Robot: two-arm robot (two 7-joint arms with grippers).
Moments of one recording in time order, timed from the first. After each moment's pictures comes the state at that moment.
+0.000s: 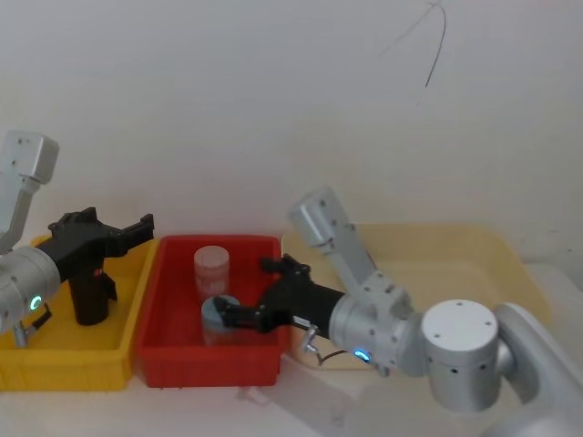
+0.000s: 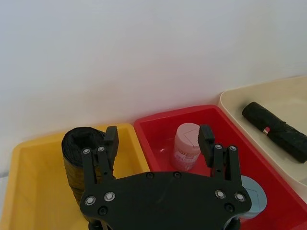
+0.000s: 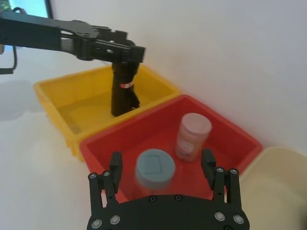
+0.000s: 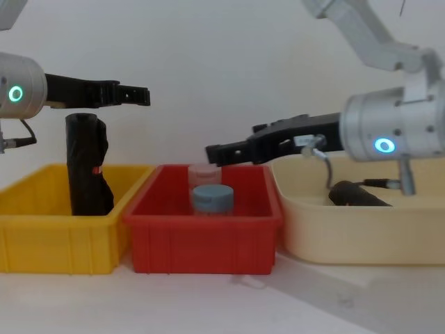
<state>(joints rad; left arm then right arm) -0.57 0.34 0.33 -1.44 -0.54 0.43 -0.15 0.52 0.19 -0.44 -1.43 0.10 0.36 0.50</state>
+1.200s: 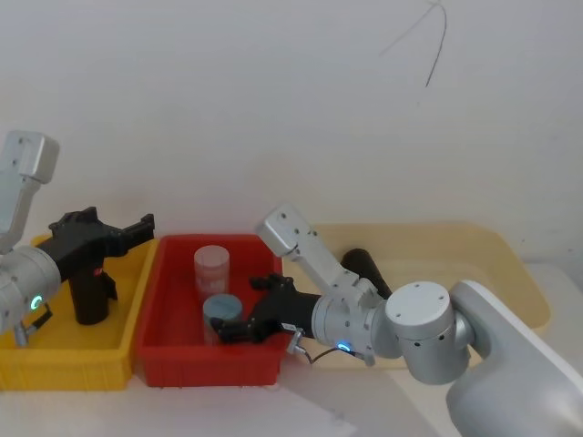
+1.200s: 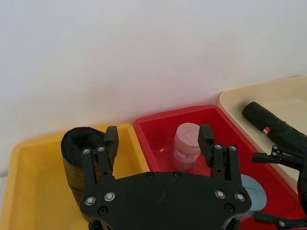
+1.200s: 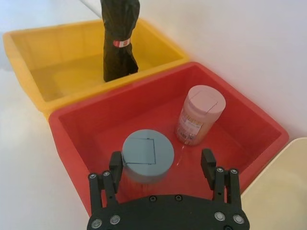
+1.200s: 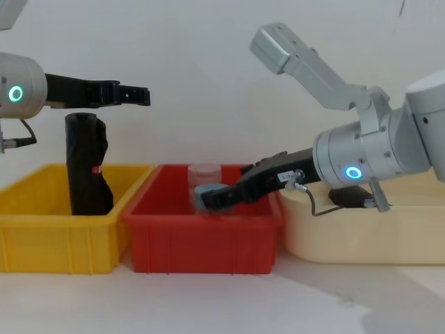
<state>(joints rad) -0.57 0.34 0.33 -1.44 -0.54 0.43 -0.15 0.70 0.16 -0.55 -1.11 0.07 0.31 0.56</state>
